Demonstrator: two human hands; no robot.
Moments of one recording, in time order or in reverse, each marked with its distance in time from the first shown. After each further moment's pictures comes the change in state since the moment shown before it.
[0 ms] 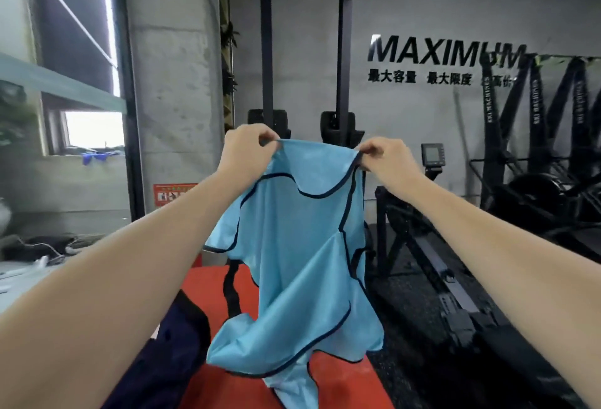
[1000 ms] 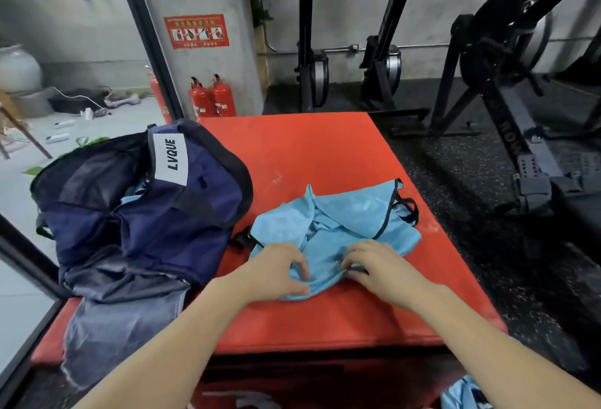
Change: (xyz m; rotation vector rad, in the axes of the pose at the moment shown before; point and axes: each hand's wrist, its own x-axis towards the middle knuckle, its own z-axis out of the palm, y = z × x) left_hand -0.361 -0.243 0.116 0.047 -1.133 -0.290; right_hand -0.303 0.204 0.274 -0.303 -0.877 -0.051
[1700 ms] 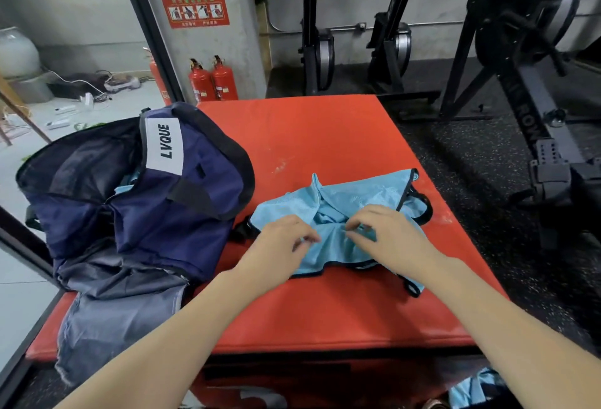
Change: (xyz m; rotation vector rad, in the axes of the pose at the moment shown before) left_hand 0.013 0.000 0.004 -0.065 0.397 0.090; right_hand 0.025 0.005 -0.017 0.167 0.183 0.024
